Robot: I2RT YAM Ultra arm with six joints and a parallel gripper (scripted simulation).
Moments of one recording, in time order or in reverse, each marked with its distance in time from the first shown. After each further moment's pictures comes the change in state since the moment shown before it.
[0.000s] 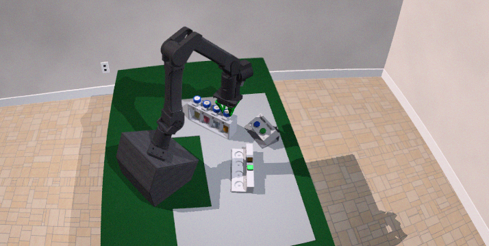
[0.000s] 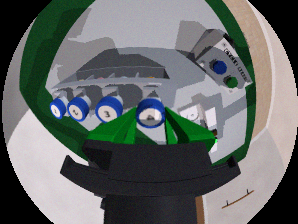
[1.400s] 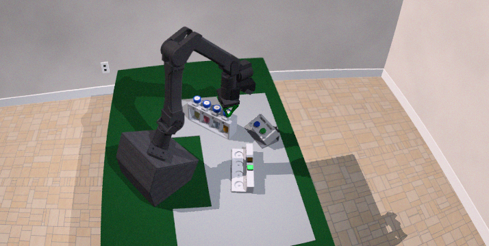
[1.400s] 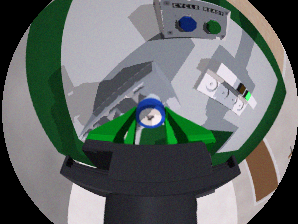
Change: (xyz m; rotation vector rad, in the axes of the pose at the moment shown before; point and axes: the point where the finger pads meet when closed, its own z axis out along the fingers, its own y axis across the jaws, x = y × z) arm 0.000 0.000 0.000 0.000 -0.001 0.697
